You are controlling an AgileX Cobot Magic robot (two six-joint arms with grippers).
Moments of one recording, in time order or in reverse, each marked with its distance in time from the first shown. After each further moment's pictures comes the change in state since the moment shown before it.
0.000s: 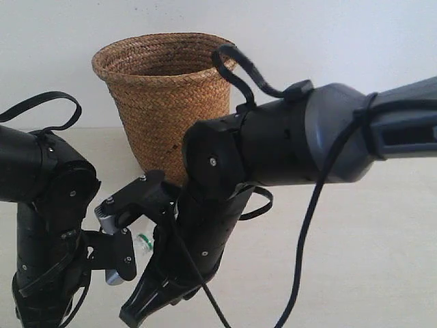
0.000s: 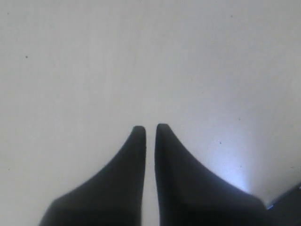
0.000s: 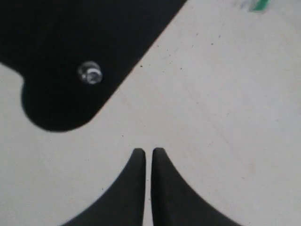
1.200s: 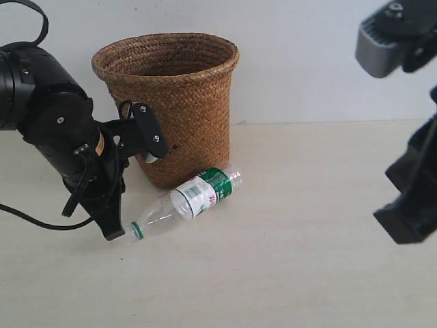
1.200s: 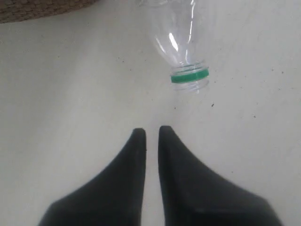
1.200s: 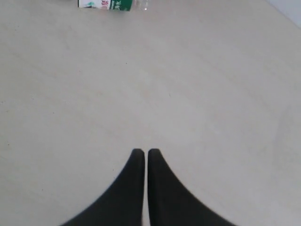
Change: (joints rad) left arm 0.000 -0.100 -0.202 0.201 -0.279 -0.261; right arm 0.000 -0.856 0.232 -0.650 0.395 0.538
